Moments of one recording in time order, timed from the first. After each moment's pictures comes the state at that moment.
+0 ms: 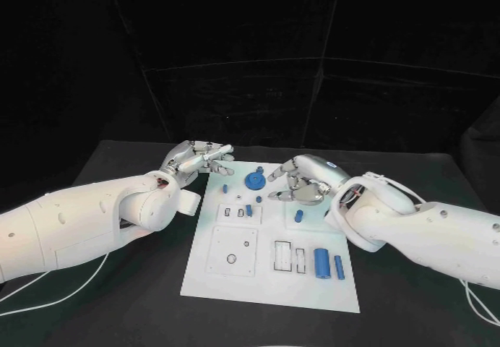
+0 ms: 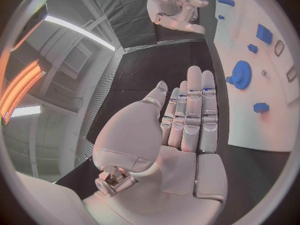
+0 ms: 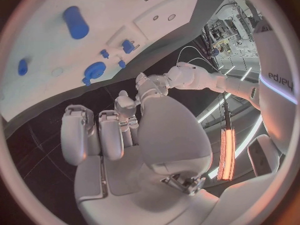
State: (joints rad) left arm 1.22 -0.88 -0.10 1.47 -0.03 -0.26 0.42; left_hand 1.31 0.08 0.06 0.00 0.06 1.00 0.18 0.13 0.07 1.18 0.10 0.20 0.11 1.38 0.03 0.38 0.35 0.18 1.15 0.14 0.37 0.13; right arm 1.21 -0.75 -0.04 1.62 -1.35 -0.45 -0.06; right_hand 1.38 -0.05 0.01 0.12 0.24 0.92 0.15 0.12 0.07 1.30 0.06 1.04 1.12 1.47 -0.01 1.47 1.31 0.05 1.45 0.09 1.46 1.31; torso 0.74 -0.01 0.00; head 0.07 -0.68
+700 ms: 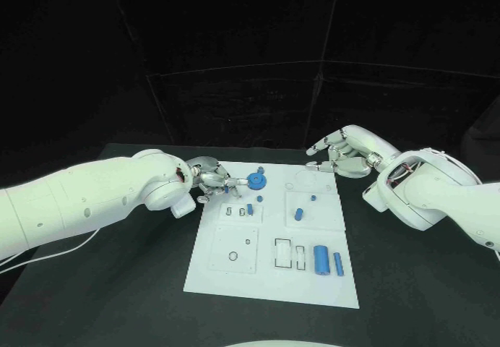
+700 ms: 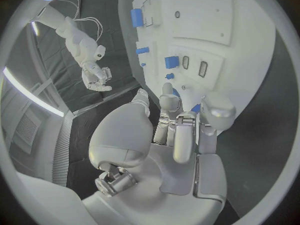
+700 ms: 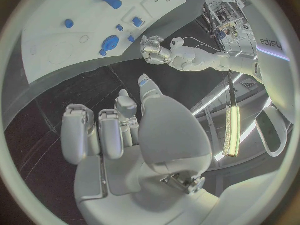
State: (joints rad) left arm 1.30 -0.80 -0.10 1.39 -0.67 -0.01 -0.28; left_hand 1.08 0.07 -0.14 0.24 0.05 1.02 0.06 0.48 0.27 1.24 0.00 1.08 0.89 1.47 -0.07 1.57 1.31 0.11 1.39 0.04 1.20 0.96; right arm 1.28 -0.90 -0.02 1.63 -1.14 -0.41 0.01; right_hand 1.35 -0.04 -0.04 0.16 0.26 0.94 0.14 0.13 0.07 1.31 0.06 1.04 1.11 1.46 -0.01 1.45 1.31 0.05 1.45 0.09 1.45 1.30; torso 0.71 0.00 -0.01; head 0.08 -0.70
